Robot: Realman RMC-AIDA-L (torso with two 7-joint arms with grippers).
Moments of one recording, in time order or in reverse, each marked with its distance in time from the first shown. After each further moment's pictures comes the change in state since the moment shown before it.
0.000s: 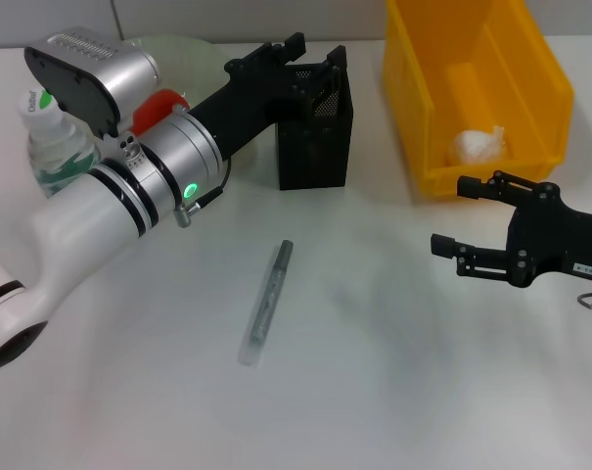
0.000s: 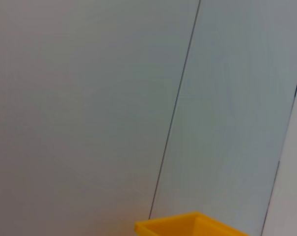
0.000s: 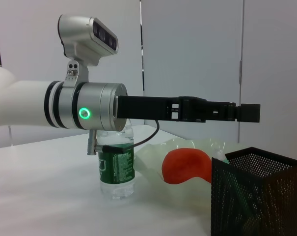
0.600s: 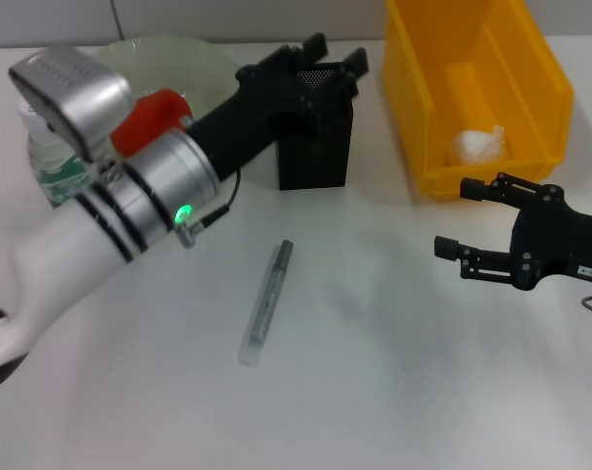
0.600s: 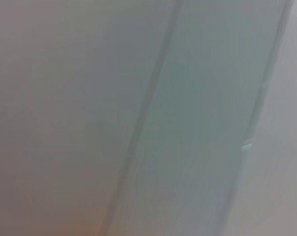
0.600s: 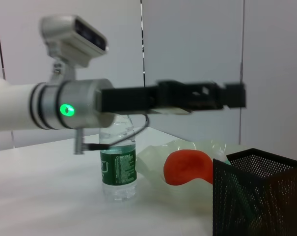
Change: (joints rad) left arm 0.055 0.012 0.038 -0.001 0.060 0.224 -0.097; right arm -0.007 -0.003 0.005 0.000 0.000 -0.015 0.000
